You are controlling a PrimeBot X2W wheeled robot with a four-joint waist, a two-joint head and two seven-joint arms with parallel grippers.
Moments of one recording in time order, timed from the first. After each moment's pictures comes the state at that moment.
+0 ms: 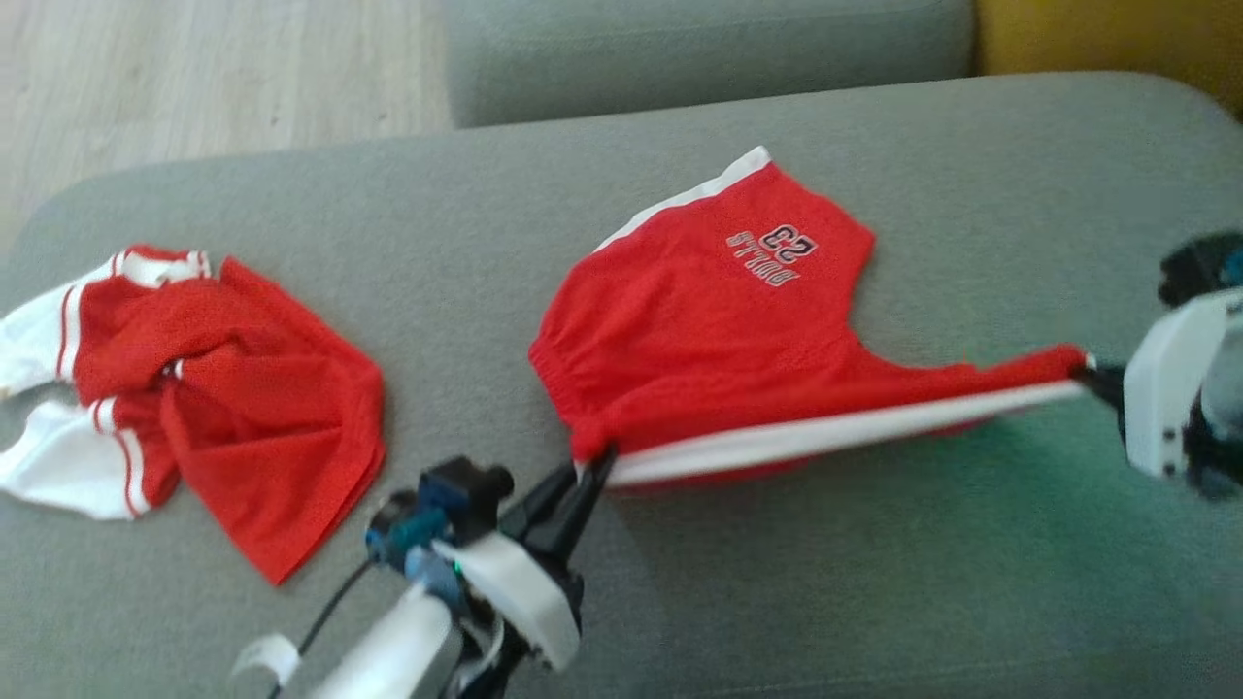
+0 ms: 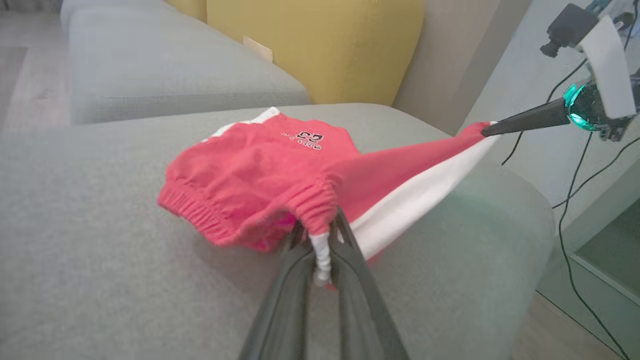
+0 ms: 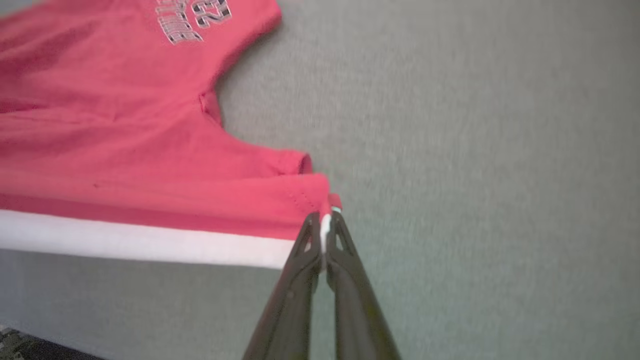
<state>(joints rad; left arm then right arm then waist) -0.24 0.15 -0.69 0.38 -0.45 -0.12 -0.22 -0.46 -0.68 0.48 0.41 0.79 0.13 0.73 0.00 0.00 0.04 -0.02</state>
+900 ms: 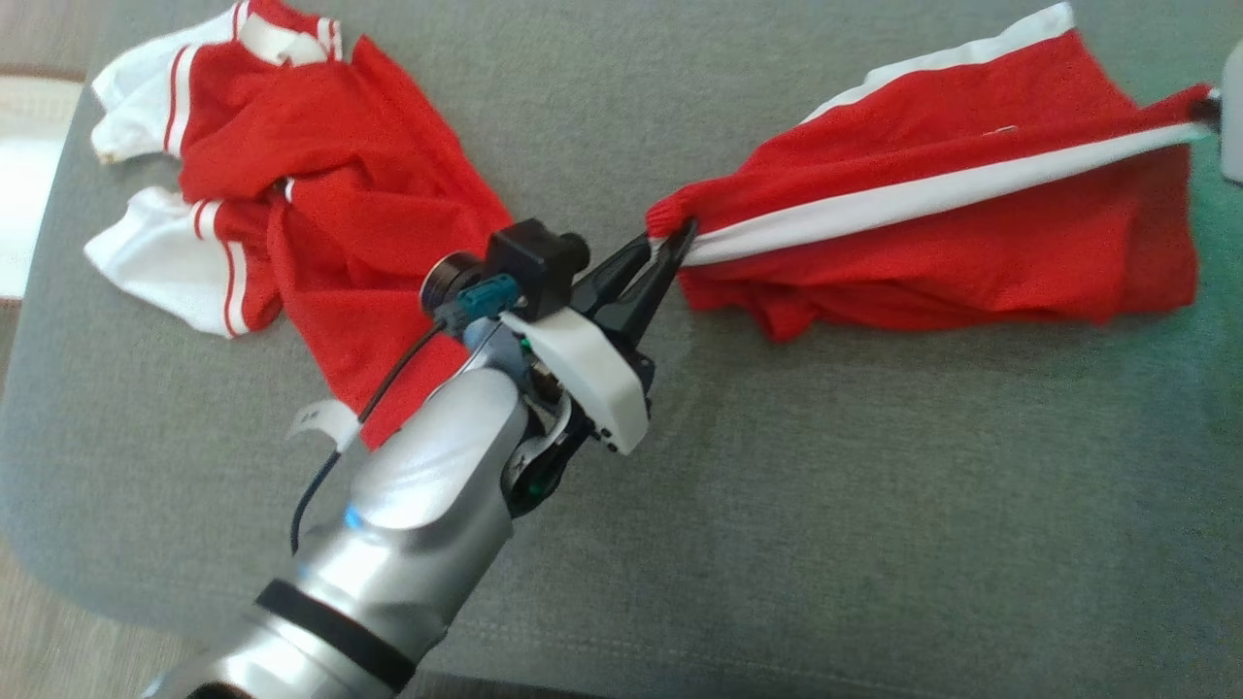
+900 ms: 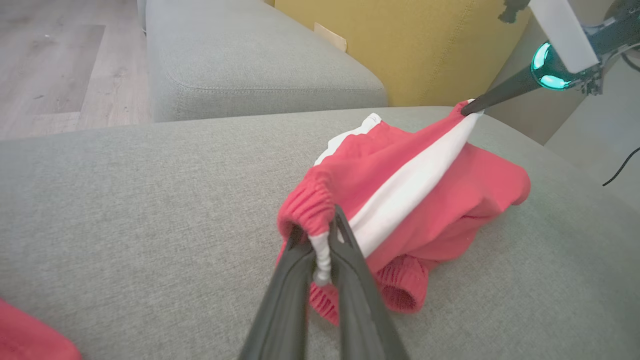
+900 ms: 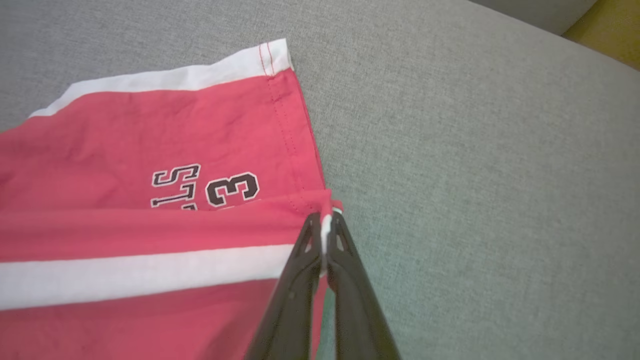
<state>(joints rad) -0.69 0.04 -0.77 0.59 -0.50 -0.12 -0.23 -0.97 -0.57 0.36 0.62 0.53 0.13 1.05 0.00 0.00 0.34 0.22</state>
